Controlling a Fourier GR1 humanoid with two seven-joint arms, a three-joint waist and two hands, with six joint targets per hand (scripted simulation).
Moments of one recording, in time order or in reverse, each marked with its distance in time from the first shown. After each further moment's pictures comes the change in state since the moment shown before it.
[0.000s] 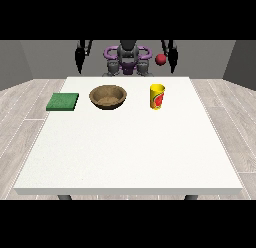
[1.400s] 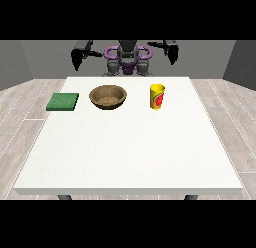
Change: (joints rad) left arm -0.198 0.035 0.032 -0.096 0.076 0.027 -0.097; right arm -0.163 0.015 -0.086 -0.020 -0.109 0.042 -0.159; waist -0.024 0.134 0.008
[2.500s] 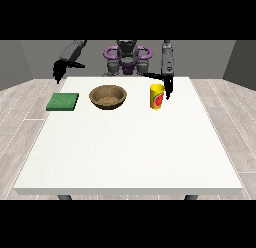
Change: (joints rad) left arm -0.275 0.009 0.146 0.616 -0.075 0.075 -0.423; right arm -0.164 -0.157 -0.141 0.293 -0.082 0.177 -0.188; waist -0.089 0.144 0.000
